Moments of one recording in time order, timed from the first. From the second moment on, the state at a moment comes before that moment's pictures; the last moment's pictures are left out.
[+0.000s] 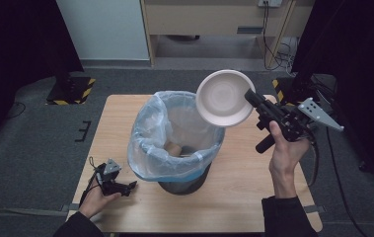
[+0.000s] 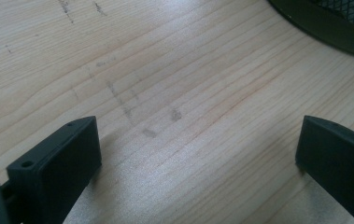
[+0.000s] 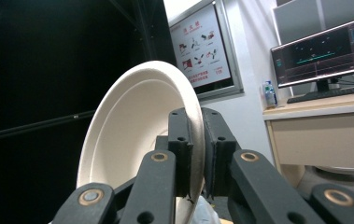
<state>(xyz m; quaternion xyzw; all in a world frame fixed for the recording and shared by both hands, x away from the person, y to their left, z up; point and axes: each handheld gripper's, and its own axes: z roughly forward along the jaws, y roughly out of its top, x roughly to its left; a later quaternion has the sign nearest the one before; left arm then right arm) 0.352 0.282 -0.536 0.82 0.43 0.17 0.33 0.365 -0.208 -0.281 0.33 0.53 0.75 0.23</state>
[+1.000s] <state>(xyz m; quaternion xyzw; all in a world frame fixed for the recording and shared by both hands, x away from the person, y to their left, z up) 0.352 0.282 -0.536 0.82 0.43 0.17 0.33 0.388 -0.138 -0.304 0.31 0.62 0.70 0.20</state>
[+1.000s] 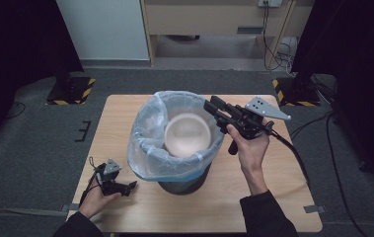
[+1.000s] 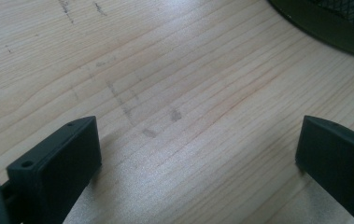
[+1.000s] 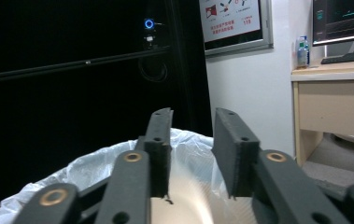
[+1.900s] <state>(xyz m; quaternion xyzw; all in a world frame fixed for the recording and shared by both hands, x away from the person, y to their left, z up) 0.352 0.282 -0.536 0.82 0.43 0.17 0.33 0.384 -0.249 -0.447 0.47 0.70 0.50 0.20</state>
